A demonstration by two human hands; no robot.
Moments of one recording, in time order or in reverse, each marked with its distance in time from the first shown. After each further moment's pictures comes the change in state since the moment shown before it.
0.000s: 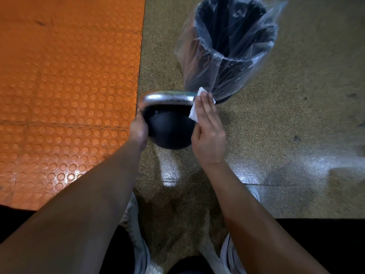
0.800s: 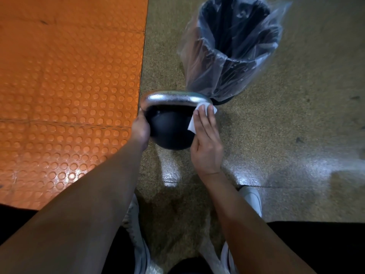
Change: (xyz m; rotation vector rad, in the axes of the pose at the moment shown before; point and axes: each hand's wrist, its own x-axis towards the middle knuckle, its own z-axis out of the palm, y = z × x) left_hand 0.007 -0.004 -0.003 0.000 -0.036 -0.018; right_hand -0.029 -0.005 0.003 0.034 -0.053 -0.016
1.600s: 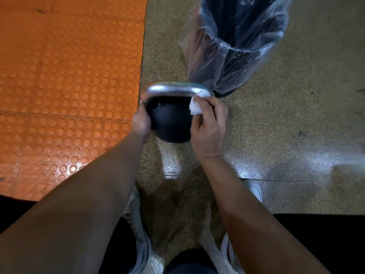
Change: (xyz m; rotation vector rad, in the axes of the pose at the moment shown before) left_hand -0.002 0.001 0.000 -0.007 -0.009 0.017; right_hand 0.029 -0.006 0.004 -0.003 0.188 0.082
